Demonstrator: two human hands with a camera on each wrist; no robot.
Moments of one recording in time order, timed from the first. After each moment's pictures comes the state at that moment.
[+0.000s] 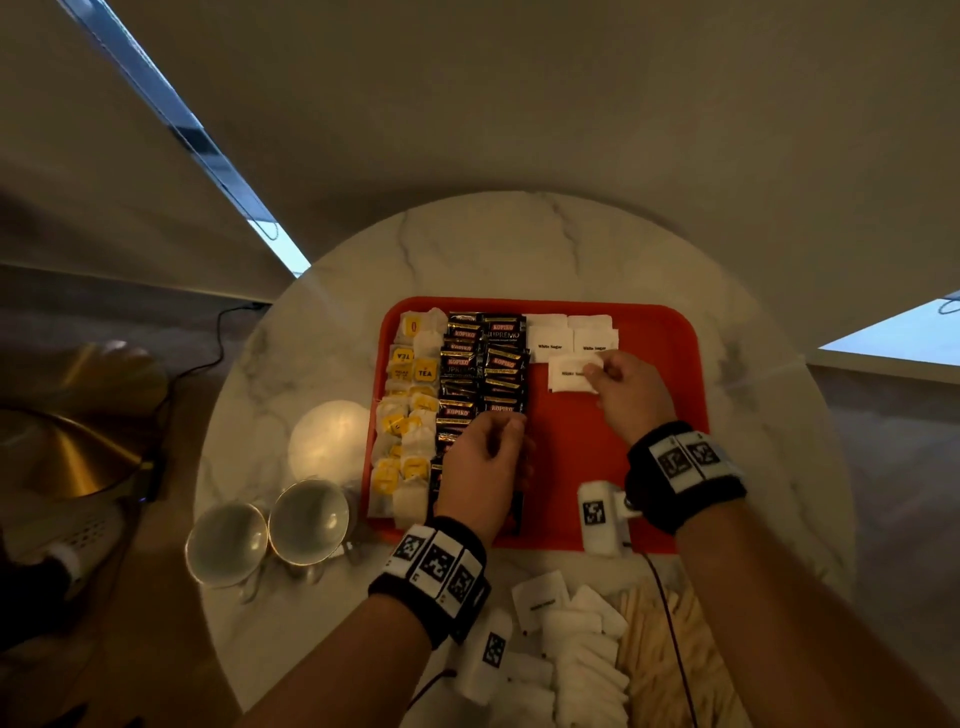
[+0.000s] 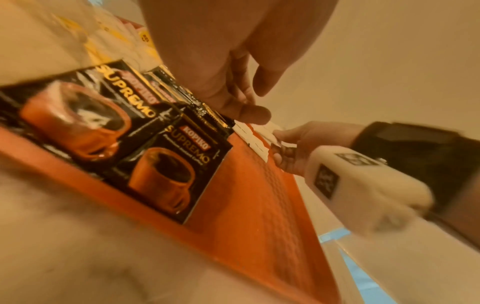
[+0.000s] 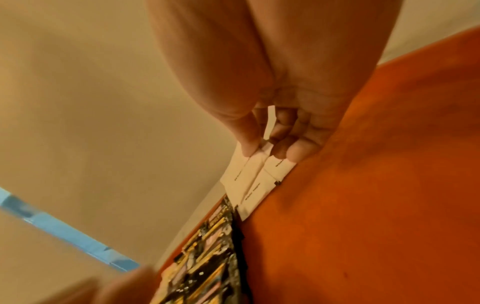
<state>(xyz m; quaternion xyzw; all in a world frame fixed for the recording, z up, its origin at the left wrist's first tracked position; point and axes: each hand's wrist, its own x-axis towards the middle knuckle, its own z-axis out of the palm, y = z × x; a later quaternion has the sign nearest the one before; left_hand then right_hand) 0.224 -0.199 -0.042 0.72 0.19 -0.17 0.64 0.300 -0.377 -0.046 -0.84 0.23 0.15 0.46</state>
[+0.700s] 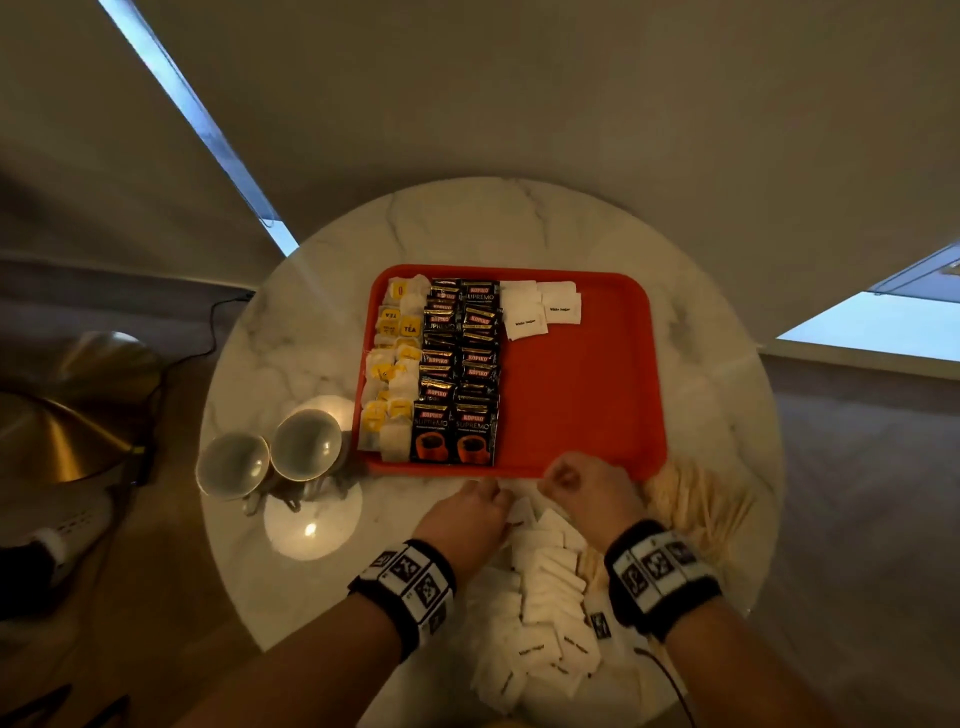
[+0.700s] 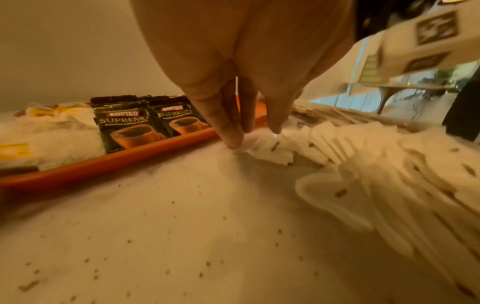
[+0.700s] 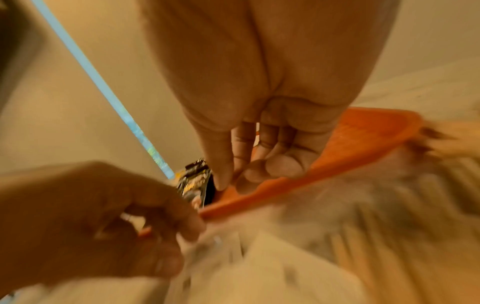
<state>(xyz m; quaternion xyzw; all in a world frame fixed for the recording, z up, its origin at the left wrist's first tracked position) 0.113 -0.190 -0.057 0.91 -0.24 -0.32 0.13 0.124 -0.376 -0.028 -0.87 0.15 0.28 0.37</state>
